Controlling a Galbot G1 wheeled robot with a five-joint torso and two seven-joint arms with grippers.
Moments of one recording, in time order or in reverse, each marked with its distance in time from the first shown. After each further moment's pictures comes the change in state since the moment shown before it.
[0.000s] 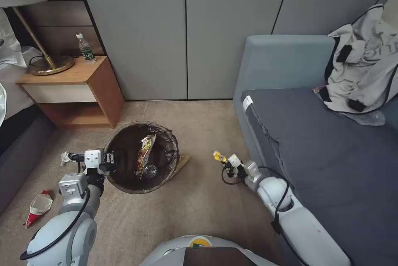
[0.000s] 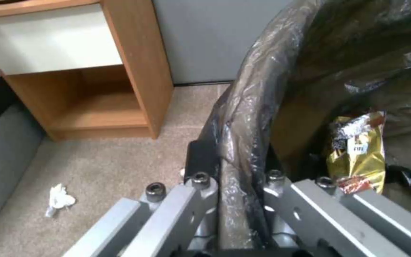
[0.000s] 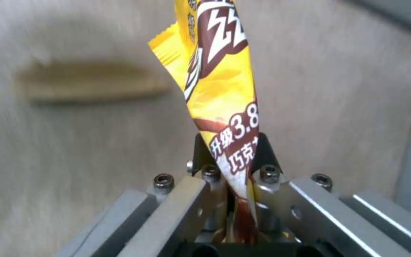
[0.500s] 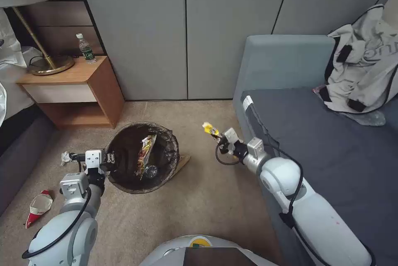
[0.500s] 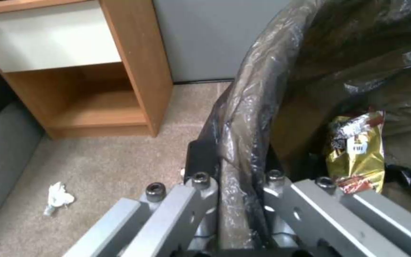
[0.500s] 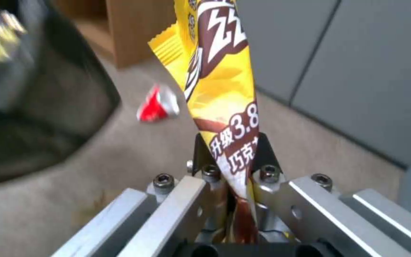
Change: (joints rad) left arm -0.005 -0.003 0.005 0.009 0.006 0.000 0.001; right arm 0.124 -0.048 -0.034 0.290 0.175 -0.102 0.060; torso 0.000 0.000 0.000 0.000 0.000
